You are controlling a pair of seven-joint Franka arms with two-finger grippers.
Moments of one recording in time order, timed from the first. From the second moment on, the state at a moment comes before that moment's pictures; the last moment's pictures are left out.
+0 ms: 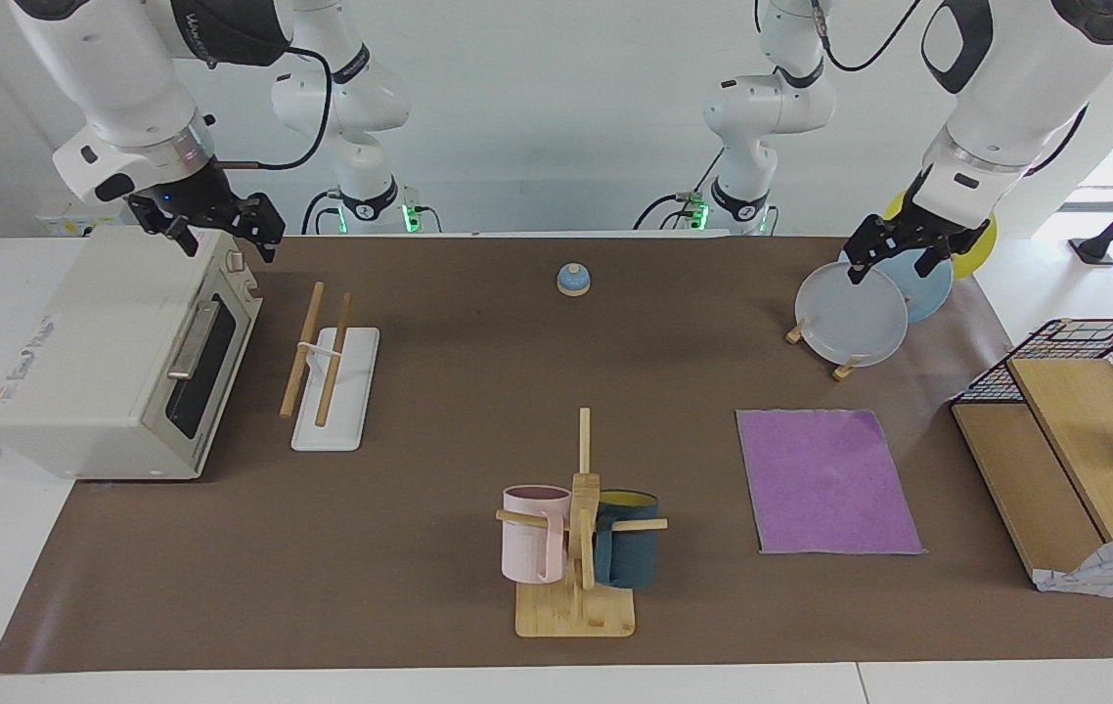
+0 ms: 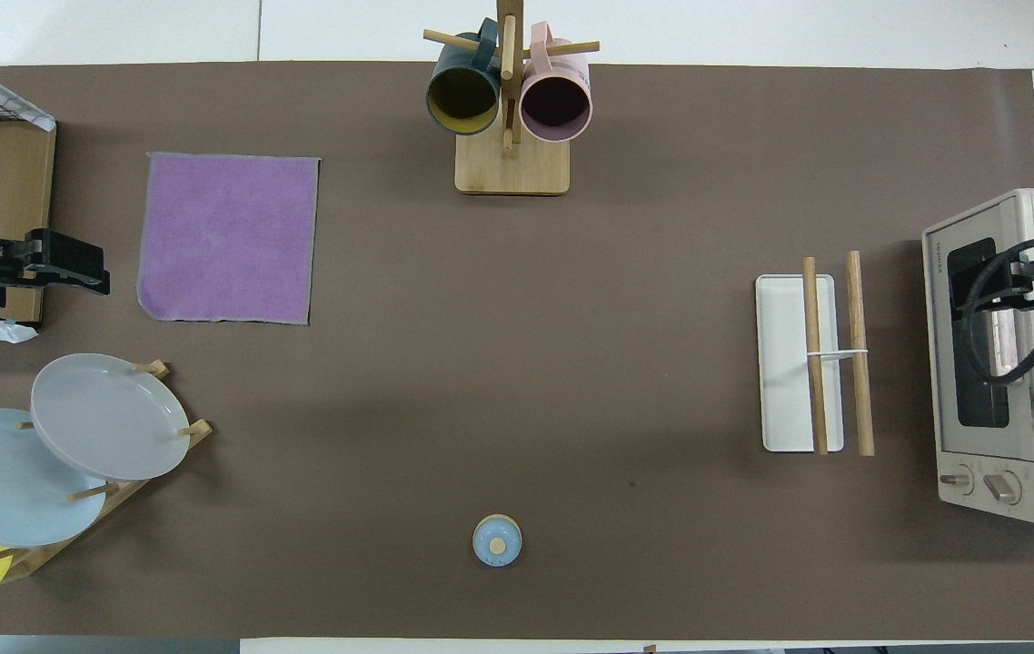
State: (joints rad) left arm -0.01 -0.02 -0.10 -1.62 -0.01 1.57 -0.14; right arm 0.01 -0.01 -0.01 -1.57 -0.07 1.43 0.07
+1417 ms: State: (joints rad) left arm 0.10 0.02 -0.08 -1.86 -0.02 1.87 -0.13; right arm 0.01 -0.01 -0.01 -1.57 -0.07 1.43 0.07
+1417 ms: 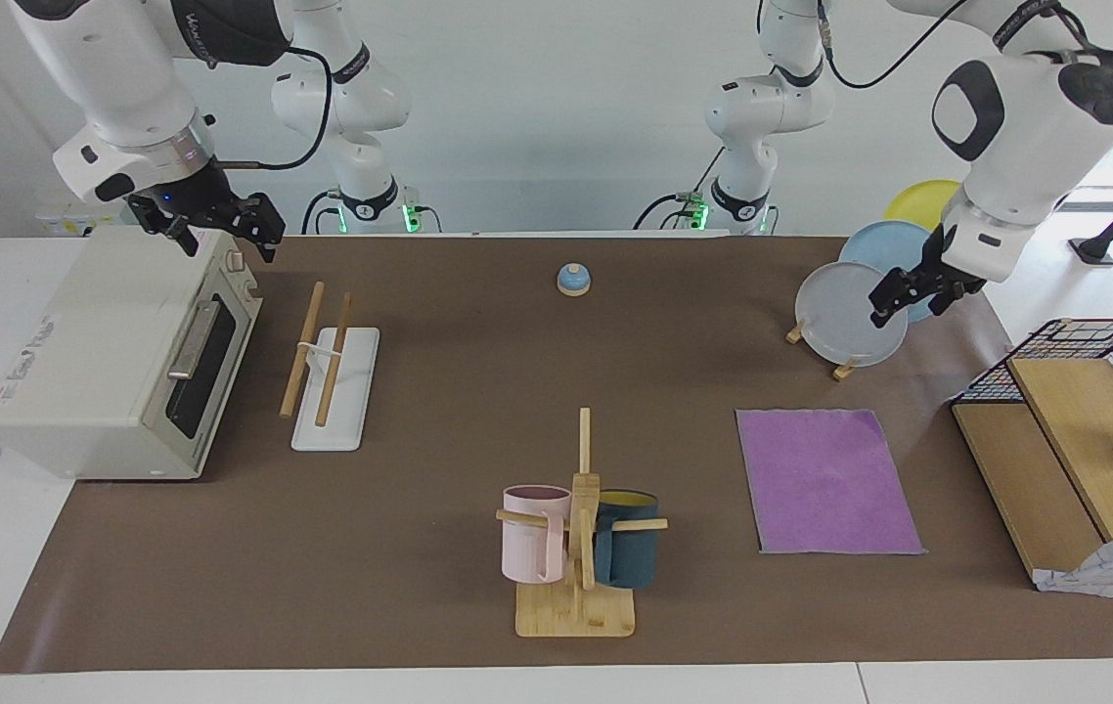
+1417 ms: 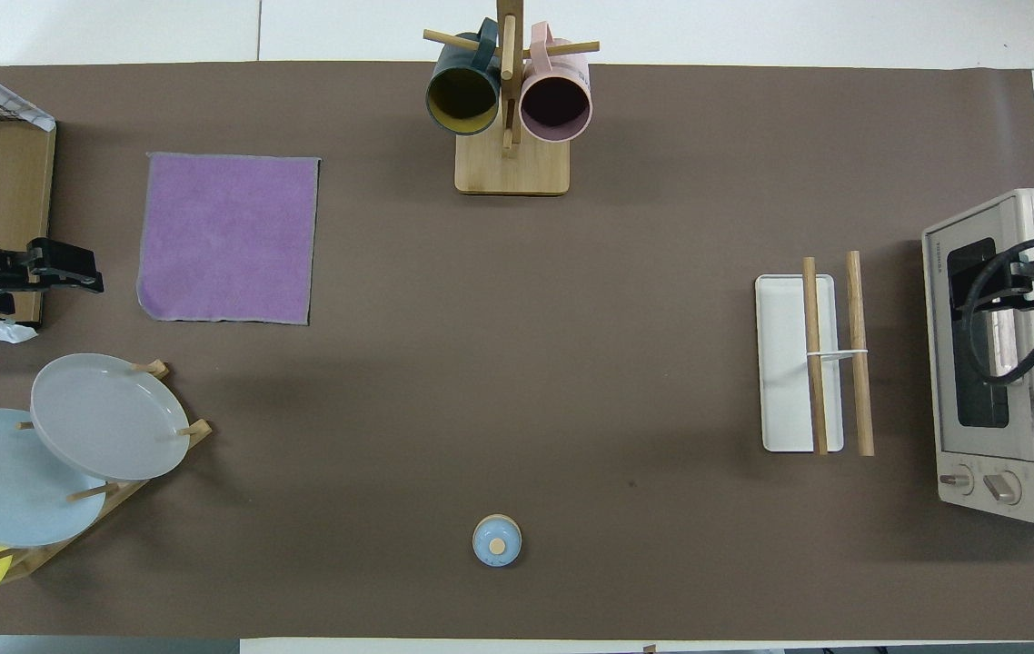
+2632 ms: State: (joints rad) left arm 0.18 0.34 -0.08 -1.92 -0.02 2.23 -0.12; right arm 0.01 -0.01 -0.01 -1.57 -0.07 1.43 0.07
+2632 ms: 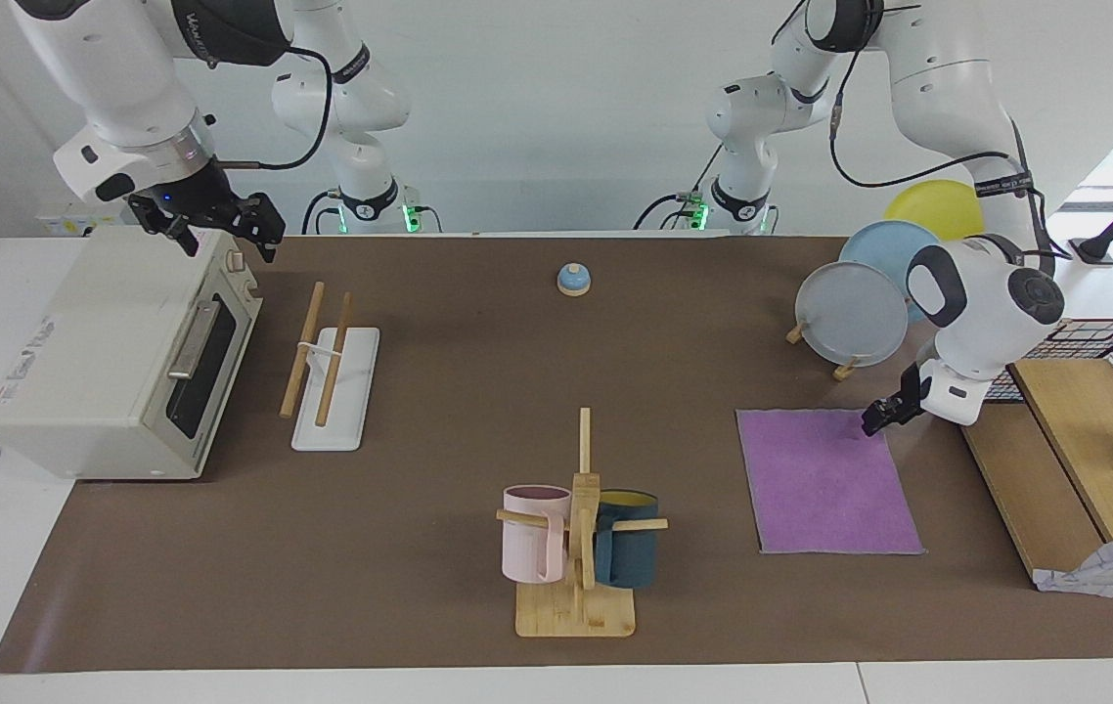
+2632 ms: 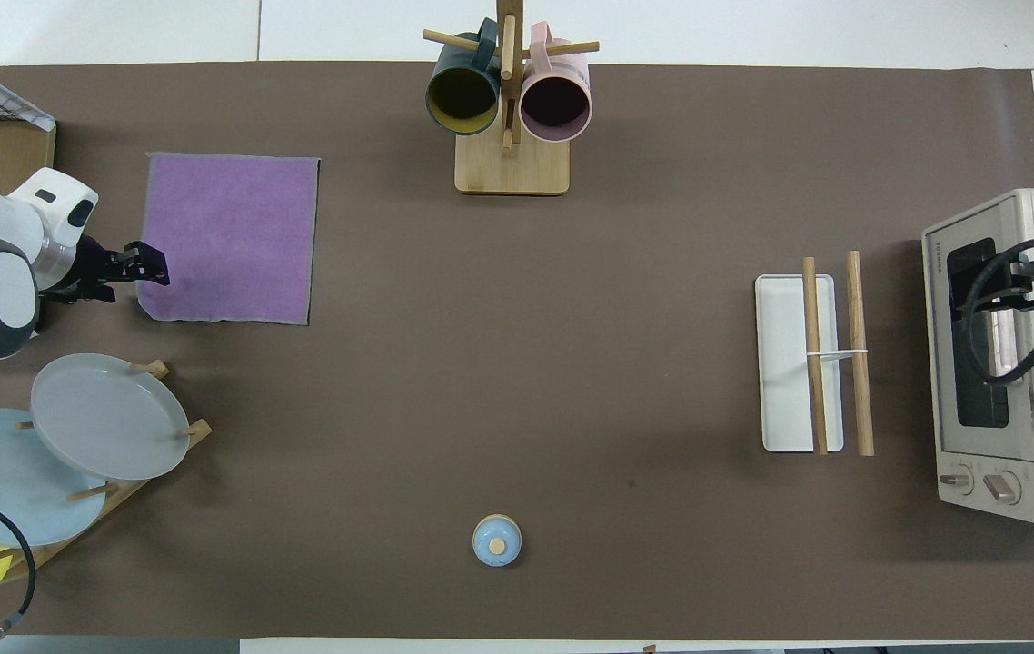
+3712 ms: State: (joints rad) left arm 0.18 0.34 -0.08 -1.95 -0.05 2.23 -0.05; right arm 0.01 -0.01 -0.01 -1.57 -0.07 1.43 0.07
